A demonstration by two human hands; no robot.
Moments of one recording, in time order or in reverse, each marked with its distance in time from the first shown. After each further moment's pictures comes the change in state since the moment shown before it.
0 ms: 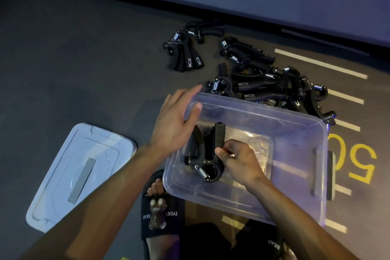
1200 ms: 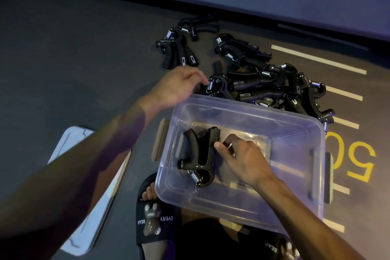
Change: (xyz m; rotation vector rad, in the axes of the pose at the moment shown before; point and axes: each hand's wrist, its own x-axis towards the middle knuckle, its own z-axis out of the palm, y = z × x) left_hand 0.101 0.012 -0.014 -0.089 -0.337 -0.138; right_hand 0.006 -0.006 -0.027 -0.451 -0.017 -0.106
